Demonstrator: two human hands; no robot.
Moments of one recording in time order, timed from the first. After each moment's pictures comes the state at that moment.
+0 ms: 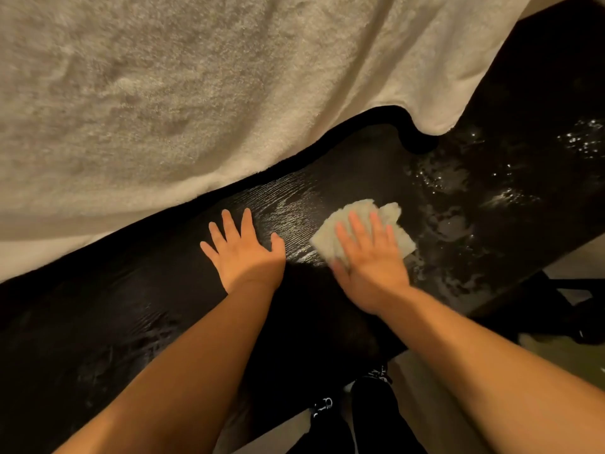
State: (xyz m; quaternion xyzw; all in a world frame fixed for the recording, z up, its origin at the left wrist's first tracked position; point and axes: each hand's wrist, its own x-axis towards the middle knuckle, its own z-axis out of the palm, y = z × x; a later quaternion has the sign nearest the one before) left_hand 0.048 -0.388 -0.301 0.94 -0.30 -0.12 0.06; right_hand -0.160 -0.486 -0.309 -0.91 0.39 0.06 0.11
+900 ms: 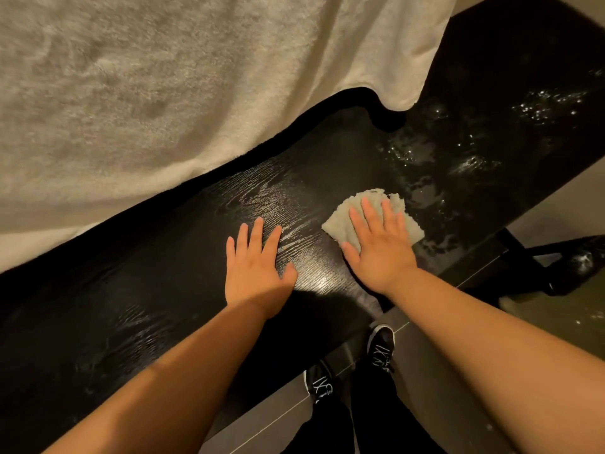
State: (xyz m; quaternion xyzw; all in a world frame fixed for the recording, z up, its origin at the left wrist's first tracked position) left_hand 0.004 -0.331 -0.299 0.83 -0.54 -0.10 0.02; right_hand -0.209 -0.473 -0.308 -0.87 0.47 0.09 0.10
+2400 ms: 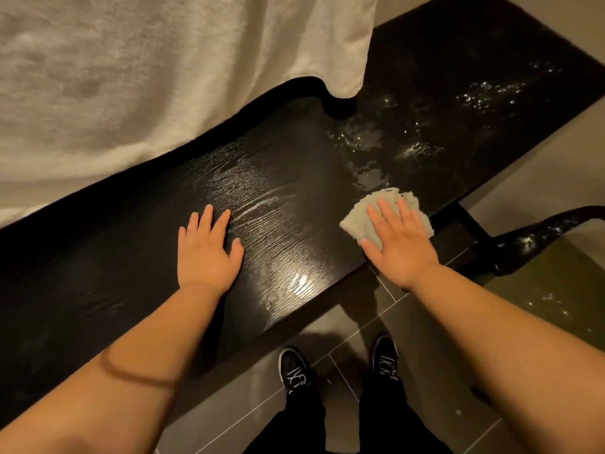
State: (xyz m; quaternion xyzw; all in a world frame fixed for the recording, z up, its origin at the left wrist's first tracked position) left_hand -0.013 -0.330 -0.301 0.87 -0.49 -0.08 0.04; right_hand -0.355 -0.498 -0.310 -0.88 0.46 0.11 0.08
